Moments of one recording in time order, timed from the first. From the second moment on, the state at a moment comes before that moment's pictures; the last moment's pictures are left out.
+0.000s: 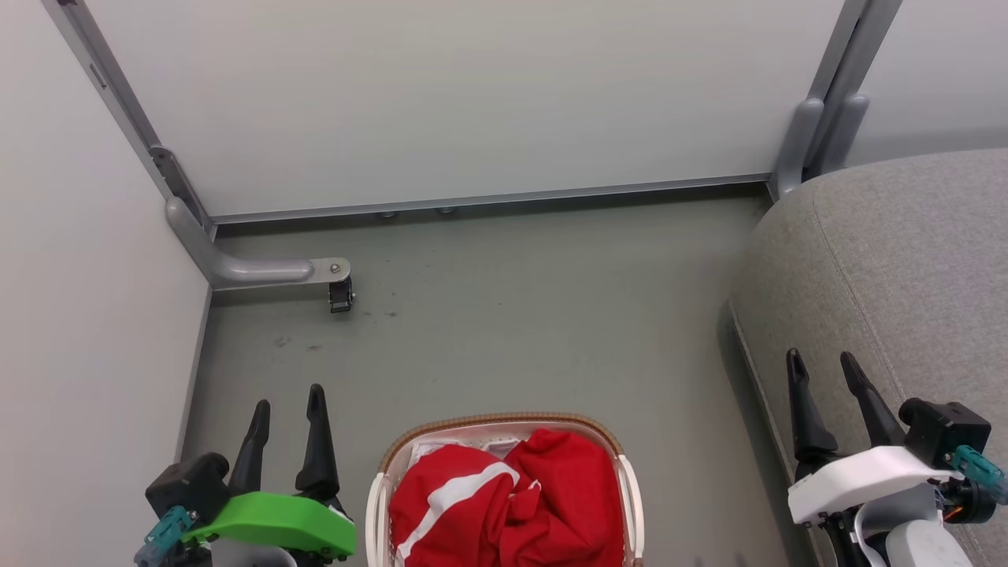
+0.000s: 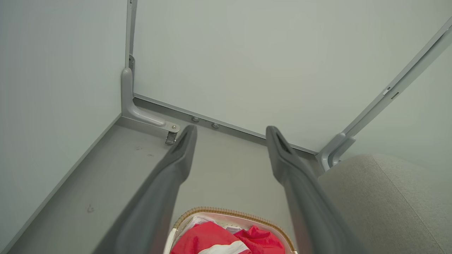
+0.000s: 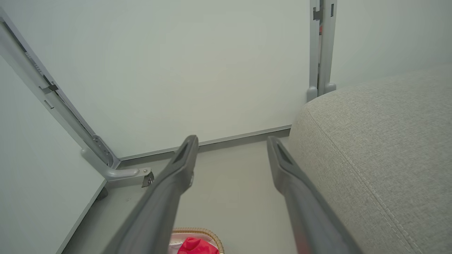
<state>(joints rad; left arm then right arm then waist) -0.03 0.04 -0.13 0.25 -0.52 -0.05 -0.20 -0.07 -0.04 -0.06 0.22 0.32 0.13 -0.20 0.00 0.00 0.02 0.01</state>
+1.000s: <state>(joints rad) -0.03 0.05 -0.16 0.27 -0.34 -0.03 -0.26 -0.07 -0.05 -0.05 0.22 0.08 0.13 -0.26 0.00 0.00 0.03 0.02</state>
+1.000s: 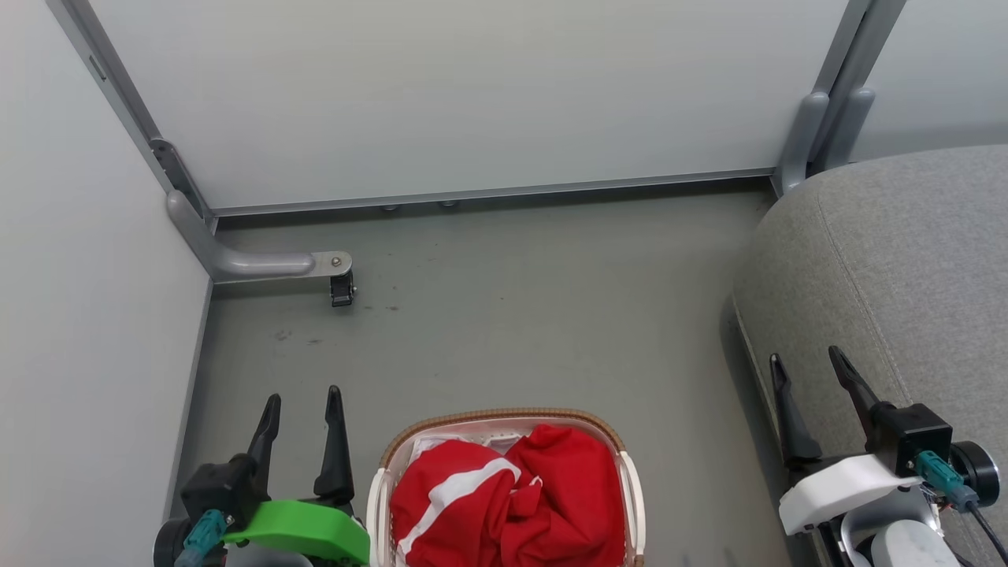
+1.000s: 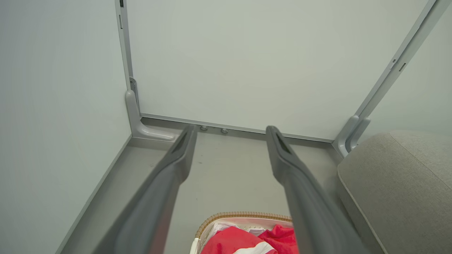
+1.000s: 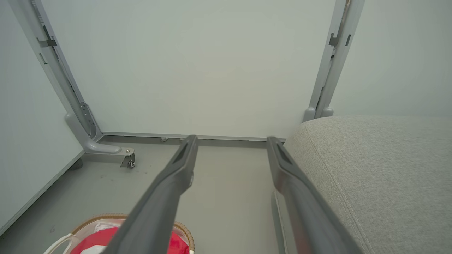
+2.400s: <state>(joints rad) -0.19 0.05 -0.25 0.44 -0.26 -0.08 -0.26 -0.14 -0.05 -0.07 0.20 0.07 0.13 -0.26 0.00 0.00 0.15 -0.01</state>
